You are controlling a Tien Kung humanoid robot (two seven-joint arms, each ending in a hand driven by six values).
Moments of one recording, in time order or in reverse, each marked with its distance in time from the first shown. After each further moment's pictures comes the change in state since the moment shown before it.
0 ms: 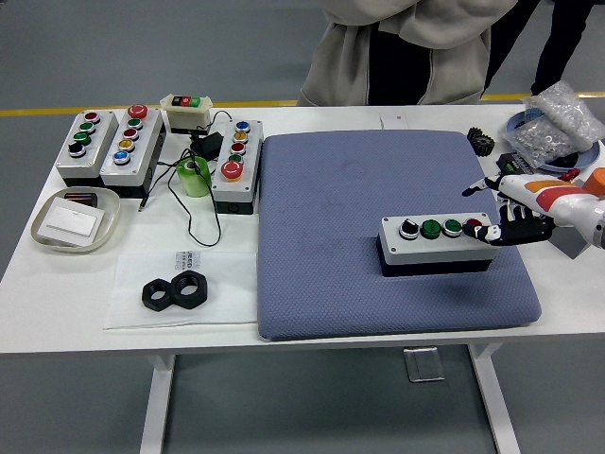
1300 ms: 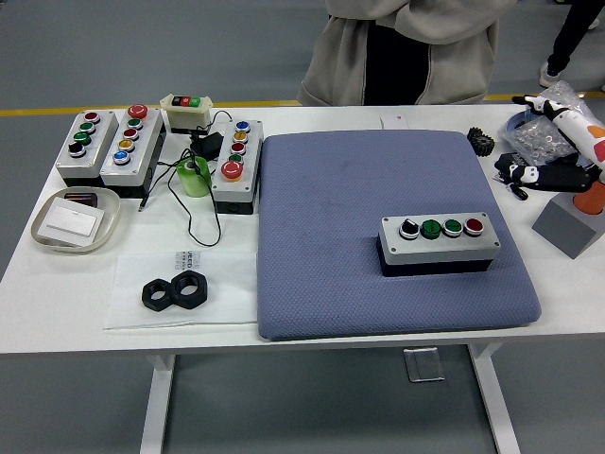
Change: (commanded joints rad) left arm -0.008 0.000 0.003 0.000 0.000 0.000 0.001; right arm -0.094 0.057 0.151 -0.084 0.249 -0.352 0.141
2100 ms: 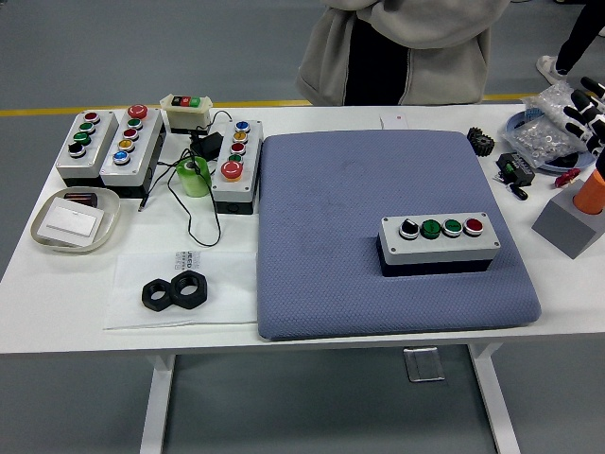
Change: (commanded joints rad) left arm 0.005 -0.002 -0.016 0.000 0.021 0.003 0.007; right arm -0.074 0.053 0.077 -0.041 0.940 -0.079 0.043
